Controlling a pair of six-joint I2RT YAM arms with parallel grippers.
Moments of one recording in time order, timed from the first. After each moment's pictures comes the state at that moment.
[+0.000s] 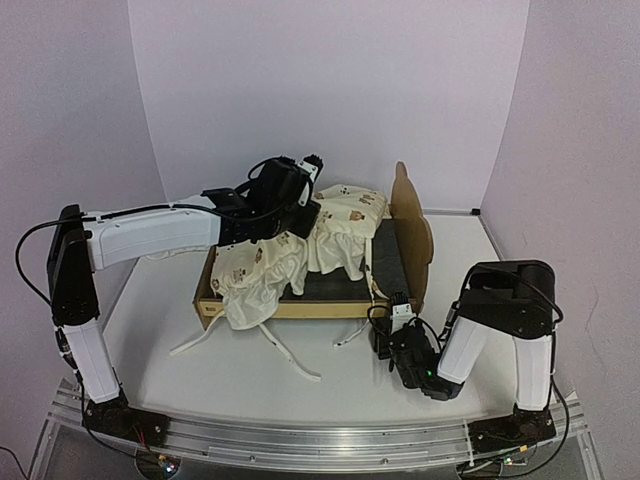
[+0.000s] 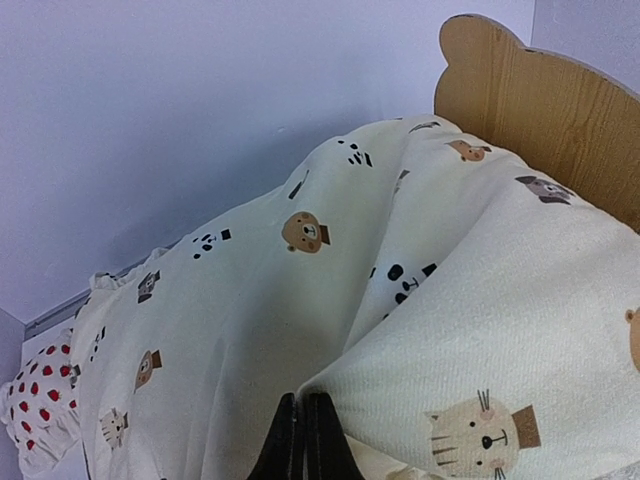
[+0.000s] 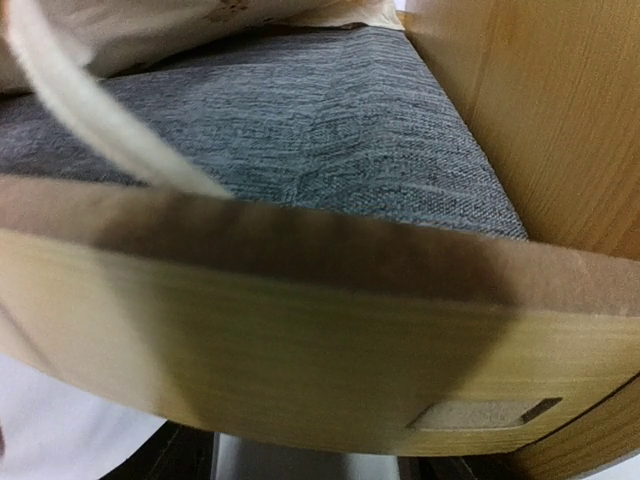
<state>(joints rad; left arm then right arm) -0.92 1.82 1.58 -0.26 -0.50 -0.06 1.02 2.06 0.44 1.16 0.88 0.27</state>
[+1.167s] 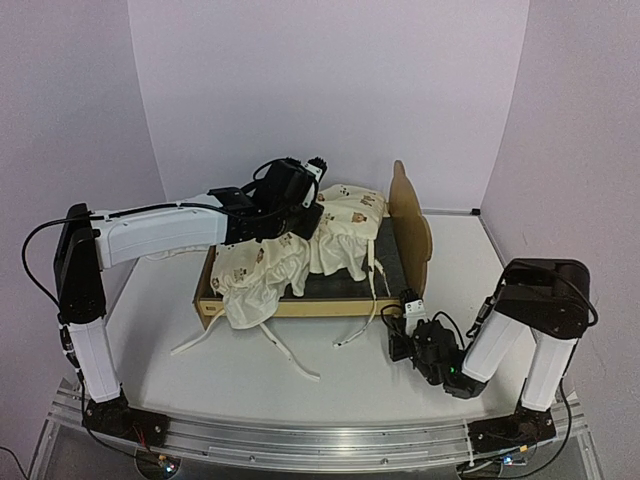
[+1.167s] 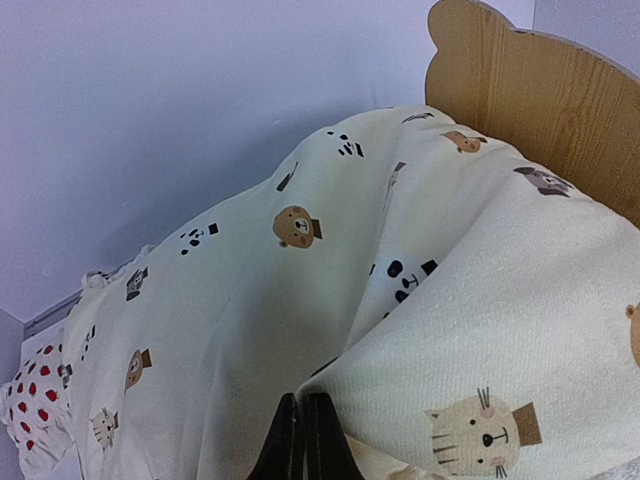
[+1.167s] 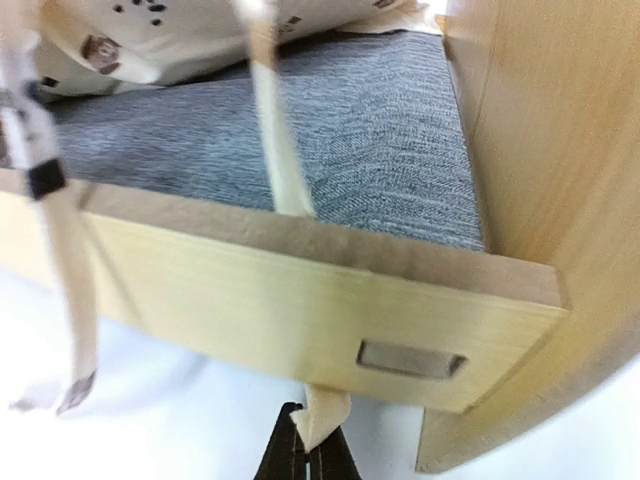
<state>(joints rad) -0.92 1.87 1.64 -0.30 -0.50 -0.06 0.96 1.89 0.31 1.16 0.64 0.23</state>
